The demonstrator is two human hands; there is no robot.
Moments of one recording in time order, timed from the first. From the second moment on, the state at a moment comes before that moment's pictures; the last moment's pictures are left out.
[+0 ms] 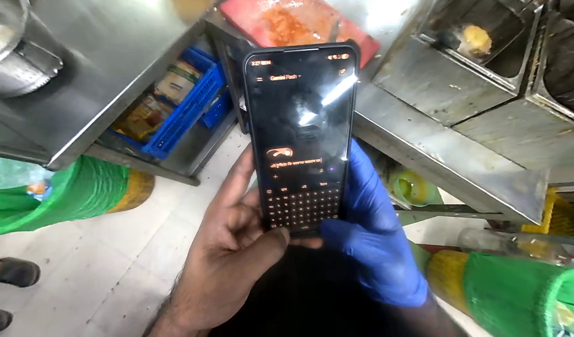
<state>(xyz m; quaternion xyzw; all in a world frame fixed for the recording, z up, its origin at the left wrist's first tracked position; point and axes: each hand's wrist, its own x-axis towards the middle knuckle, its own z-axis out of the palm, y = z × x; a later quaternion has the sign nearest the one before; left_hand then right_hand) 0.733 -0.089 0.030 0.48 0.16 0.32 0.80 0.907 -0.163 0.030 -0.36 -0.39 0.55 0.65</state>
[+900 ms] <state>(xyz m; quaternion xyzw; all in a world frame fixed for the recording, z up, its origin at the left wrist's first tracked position) 0.738 -0.090 0.035 0.49 0.17 0.34 0.78 0.899 -0.160 0.037 -0.39 -0.39 0.50 0.67</state>
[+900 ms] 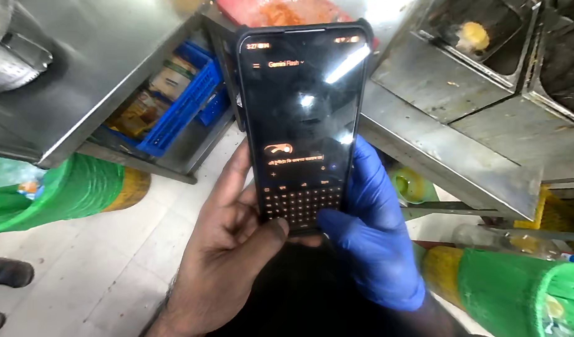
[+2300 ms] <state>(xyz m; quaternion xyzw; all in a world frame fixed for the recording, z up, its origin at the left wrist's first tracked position) 0.739 -0.085 0.032 0.47 0.17 0.35 0.79 0.901 -0.156 0.034 -0.37 -0.38 0.52 0.67</state>
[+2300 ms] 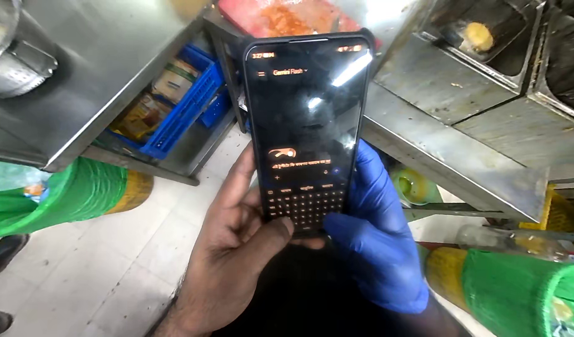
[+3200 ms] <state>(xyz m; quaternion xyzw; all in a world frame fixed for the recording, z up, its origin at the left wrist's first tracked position) 0.737 -0.076 0.031 0.47 0.16 0.32 0.81 0.913 -0.154 0.031 -0.35 -0.39 0.54 0.66</state>
